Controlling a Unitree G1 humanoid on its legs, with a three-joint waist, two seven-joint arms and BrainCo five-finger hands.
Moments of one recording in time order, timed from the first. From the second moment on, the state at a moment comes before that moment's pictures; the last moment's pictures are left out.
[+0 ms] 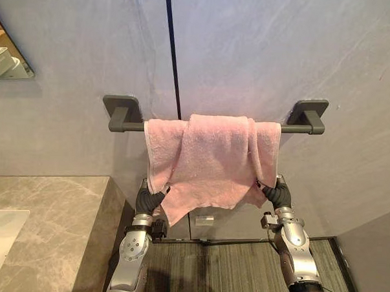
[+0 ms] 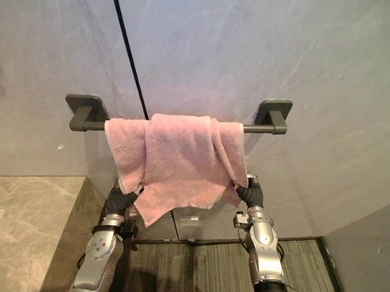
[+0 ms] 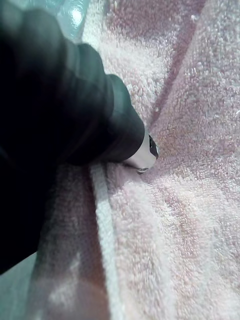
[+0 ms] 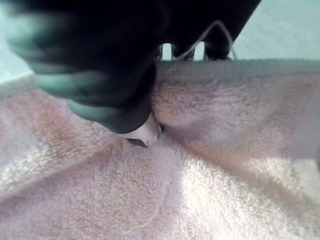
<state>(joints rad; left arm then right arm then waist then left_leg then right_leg) 0.17 0.04 -0.08 0.05 -0.11 -0.24 0.09 0.00 -0.07 -0.04 0.21 0.13 -0.20 0.00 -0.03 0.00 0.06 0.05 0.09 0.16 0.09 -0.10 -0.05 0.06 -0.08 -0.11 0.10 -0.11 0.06</state>
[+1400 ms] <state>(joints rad) 0.18 0.07 -0.04 0.15 -0.11 -0.24 0.12 0.04 -0.08 -0.09 0.38 0.11 -0.17 -0.06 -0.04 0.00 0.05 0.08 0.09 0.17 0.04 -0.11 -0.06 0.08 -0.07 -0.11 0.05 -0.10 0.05</state>
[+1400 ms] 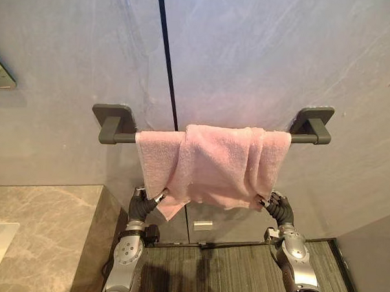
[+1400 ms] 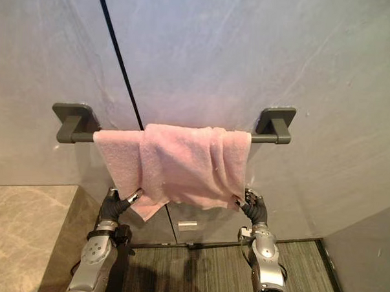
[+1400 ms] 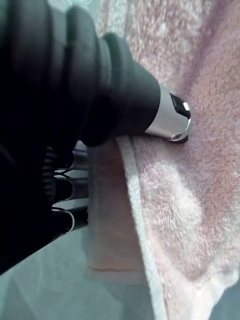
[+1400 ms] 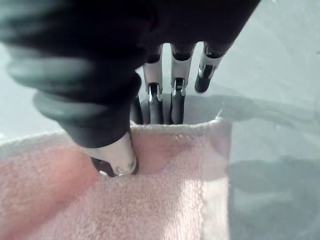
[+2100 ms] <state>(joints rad) 0.23 0.07 -0.02 0.21 -0.15 -0.20 0.12 0.11 -0.07 -0.10 0.36 0.08 -0.17 -0.07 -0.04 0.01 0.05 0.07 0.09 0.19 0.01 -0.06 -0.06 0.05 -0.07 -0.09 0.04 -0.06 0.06</state>
